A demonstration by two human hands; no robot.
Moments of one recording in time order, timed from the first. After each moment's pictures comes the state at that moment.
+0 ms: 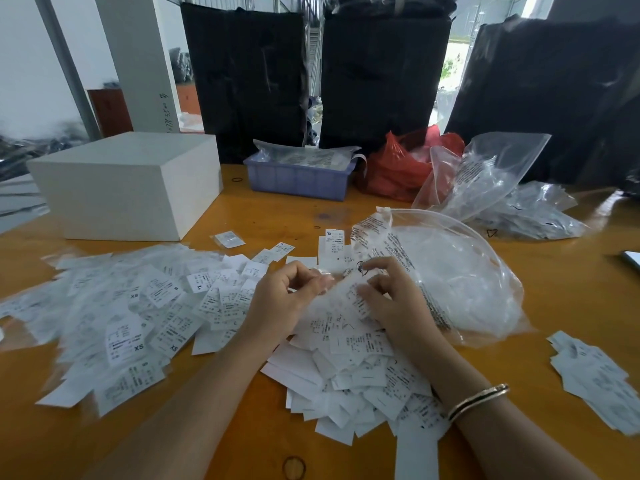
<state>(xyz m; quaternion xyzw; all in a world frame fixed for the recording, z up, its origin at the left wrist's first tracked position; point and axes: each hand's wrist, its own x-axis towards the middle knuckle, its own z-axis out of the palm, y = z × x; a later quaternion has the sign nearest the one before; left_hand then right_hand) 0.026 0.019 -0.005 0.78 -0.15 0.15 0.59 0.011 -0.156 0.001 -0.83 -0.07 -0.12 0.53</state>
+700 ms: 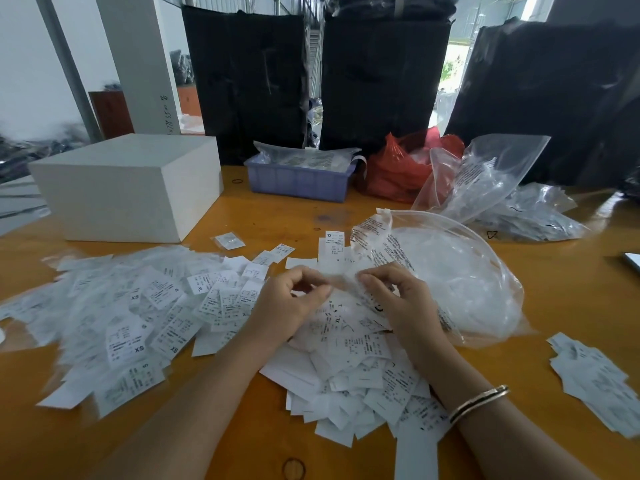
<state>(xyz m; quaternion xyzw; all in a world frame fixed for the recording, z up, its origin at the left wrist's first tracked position) 0.026 0.021 -0.005 0.77 -0.15 0.09 0.61 0.006 -0.156 0.008 -0.79 -0.09 -0.20 0.57</state>
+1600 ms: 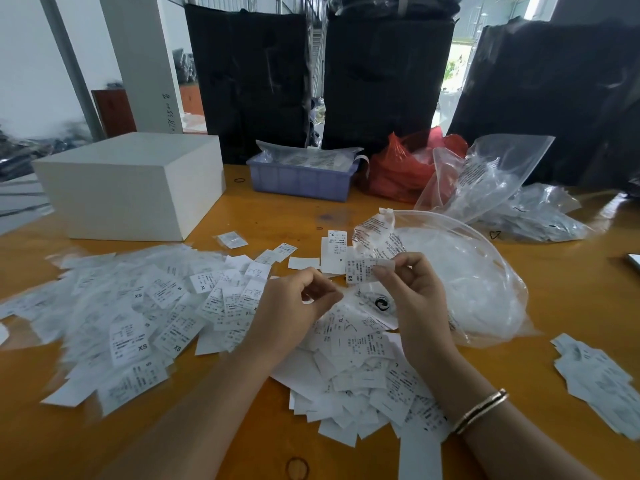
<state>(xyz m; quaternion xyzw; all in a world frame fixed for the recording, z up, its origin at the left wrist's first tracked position) 0.017 0.016 -0.001 0.83 -0.21 0.20 0.47 0.003 -0.153 0.007 -0.60 -0.10 -0.19 0.77</state>
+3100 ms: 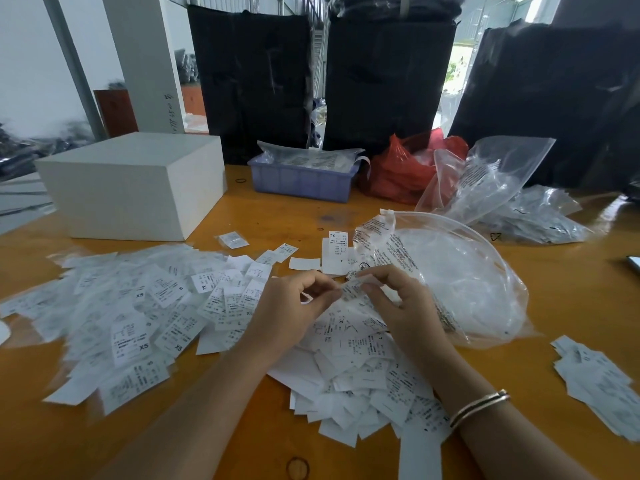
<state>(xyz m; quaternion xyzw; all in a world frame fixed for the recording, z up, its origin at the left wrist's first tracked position) 0.019 0.020 -0.001 0.83 -0.24 0.21 0.46 0.004 -0.157 0.006 -0.84 -0.17 -0.24 0.46</state>
